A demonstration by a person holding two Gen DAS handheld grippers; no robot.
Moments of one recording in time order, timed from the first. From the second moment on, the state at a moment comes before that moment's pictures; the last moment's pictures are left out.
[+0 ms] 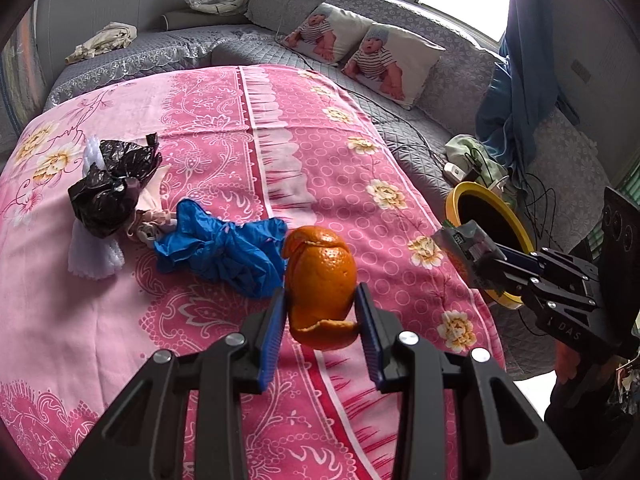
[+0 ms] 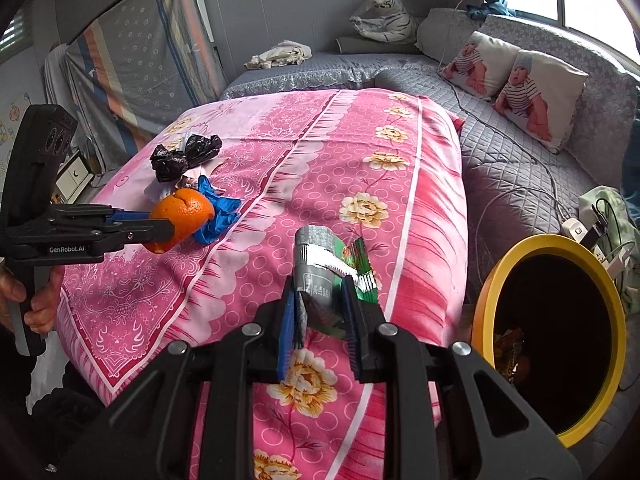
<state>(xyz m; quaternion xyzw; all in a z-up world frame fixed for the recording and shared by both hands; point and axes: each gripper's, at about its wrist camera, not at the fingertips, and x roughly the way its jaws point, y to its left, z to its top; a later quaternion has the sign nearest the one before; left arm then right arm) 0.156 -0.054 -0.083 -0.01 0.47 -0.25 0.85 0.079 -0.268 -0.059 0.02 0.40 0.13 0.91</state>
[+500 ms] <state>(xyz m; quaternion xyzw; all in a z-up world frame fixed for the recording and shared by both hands) 0.159 -0.122 -0.082 0.01 0.47 -0.31 0.83 0.082 -0.333 -0.050 0.05 0.38 0.07 0.92</state>
